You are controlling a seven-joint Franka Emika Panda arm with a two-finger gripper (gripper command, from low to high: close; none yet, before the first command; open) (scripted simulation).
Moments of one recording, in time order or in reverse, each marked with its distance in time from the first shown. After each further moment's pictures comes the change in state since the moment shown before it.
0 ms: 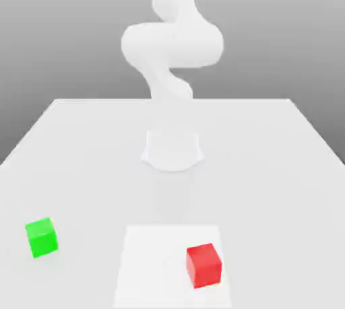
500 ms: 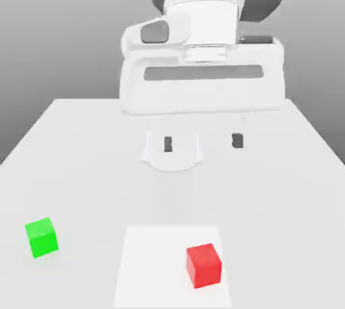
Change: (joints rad) arm 0.064 0.550 0.014 -0.184 0.007 0.258 -0.098
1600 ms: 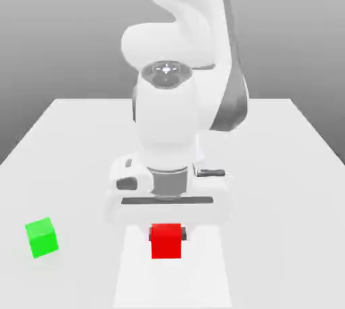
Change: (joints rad) arm -0.102 0.250 -0.118 -0.092 0.015 0.098 0.120
